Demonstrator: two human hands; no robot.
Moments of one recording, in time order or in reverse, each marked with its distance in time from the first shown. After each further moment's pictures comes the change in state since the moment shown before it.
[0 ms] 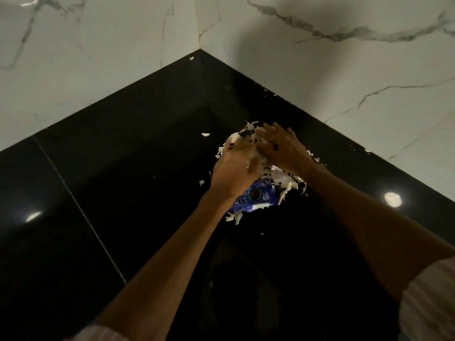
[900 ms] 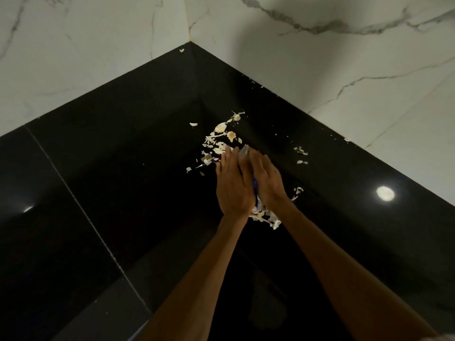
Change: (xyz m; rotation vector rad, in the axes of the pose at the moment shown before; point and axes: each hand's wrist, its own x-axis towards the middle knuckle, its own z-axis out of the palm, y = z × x) left_hand -0.056 0.046 0.059 -0.262 0.290 -0.325; right_hand -0.106 -0.072 0.020 0.880 0.282 0.231
